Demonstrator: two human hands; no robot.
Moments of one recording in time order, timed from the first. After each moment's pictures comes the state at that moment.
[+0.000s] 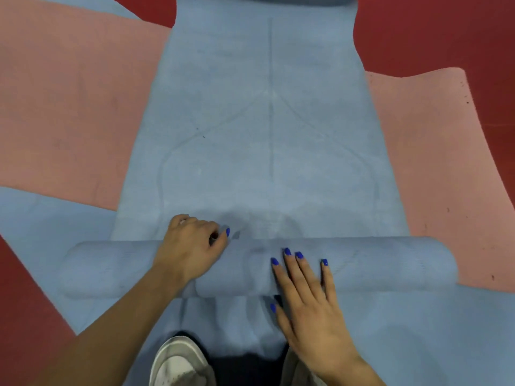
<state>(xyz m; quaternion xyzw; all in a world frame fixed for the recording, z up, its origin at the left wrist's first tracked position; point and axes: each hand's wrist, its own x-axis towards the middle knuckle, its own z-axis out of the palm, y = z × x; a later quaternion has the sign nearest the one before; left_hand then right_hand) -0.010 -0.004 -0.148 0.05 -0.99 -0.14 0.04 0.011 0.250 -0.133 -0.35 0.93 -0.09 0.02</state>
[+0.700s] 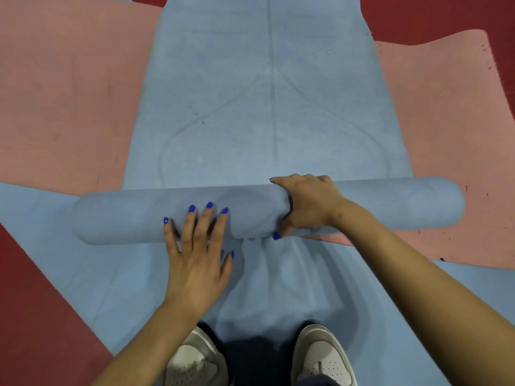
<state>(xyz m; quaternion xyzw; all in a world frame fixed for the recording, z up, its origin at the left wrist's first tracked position) 0.040 0.026 -0.159 0.05 -0.99 -0.02 0.10 -0.142 0.189 -0.095 -0.31 0.91 -0.04 0.28</state>
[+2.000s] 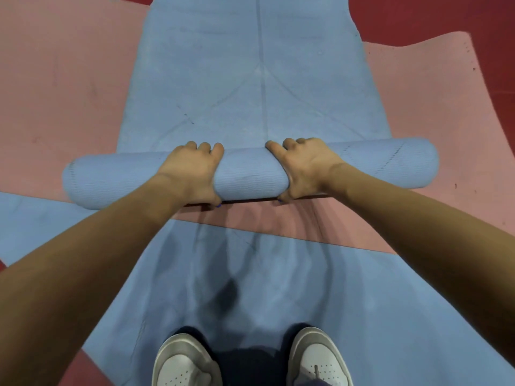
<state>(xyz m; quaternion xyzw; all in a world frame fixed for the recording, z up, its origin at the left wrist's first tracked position) -0.112 -0.027 -0.100 -0.04 -0.99 0.07 -0.15 -0.202 0.180 -0.105 -0.44 0.89 0.13 0.07</state>
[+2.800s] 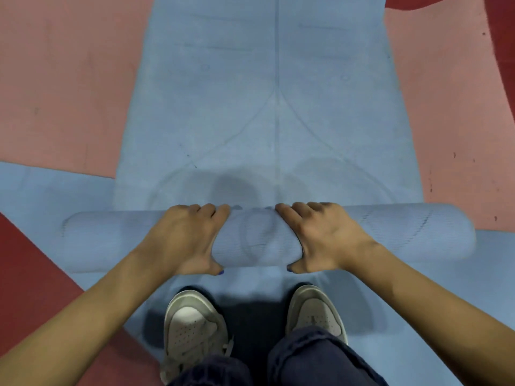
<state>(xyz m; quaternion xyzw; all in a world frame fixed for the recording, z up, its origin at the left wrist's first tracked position) 0.026 0.006 -0.104 -0.13 -0.97 -0.01 -0.20 -0.051 0.242 -0.108 -0.44 0.88 0.03 0.16</state>
